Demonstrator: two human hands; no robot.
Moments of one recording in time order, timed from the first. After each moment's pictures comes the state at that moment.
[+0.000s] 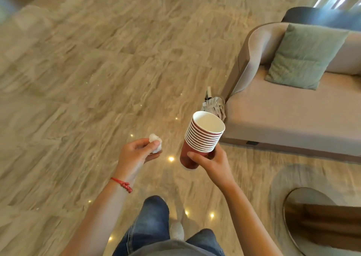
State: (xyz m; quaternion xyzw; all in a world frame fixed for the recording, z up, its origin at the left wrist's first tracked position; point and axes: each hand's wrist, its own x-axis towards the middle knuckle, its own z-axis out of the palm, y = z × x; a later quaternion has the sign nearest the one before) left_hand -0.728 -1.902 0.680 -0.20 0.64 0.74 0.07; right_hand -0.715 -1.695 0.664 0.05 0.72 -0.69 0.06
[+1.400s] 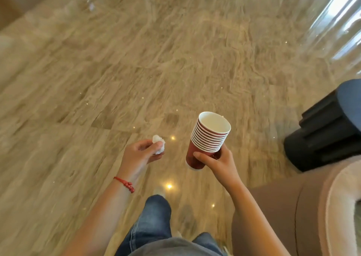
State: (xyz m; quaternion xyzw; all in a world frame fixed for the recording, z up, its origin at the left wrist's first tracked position) left_hand -1.761 -1.865 0.680 -0.17 0.64 0.74 0.09; right_hand -1.737 -1.649 0.666 0.09 0.73 -0.68 0.03
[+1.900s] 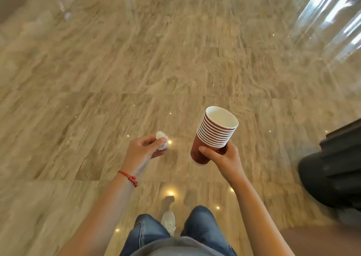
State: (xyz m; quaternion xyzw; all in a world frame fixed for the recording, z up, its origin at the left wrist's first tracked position) left_hand -2.165 -1.842 0.688 -0.13 0.67 0.72 0.14; right_hand -2.113 -1.627 0.674 0.14 0.72 -0.68 -0.02
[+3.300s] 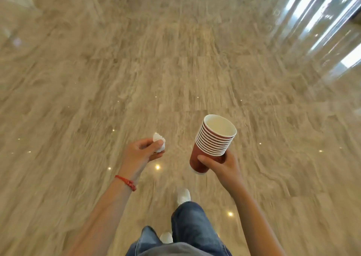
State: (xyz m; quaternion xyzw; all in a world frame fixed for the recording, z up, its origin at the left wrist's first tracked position) left_hand -3.207 -1.530 0.683 -0.08 0.66 0.73 0.17; right_hand -3.118 -1.324 0.669 0.22 0.72 -0.66 -0.05
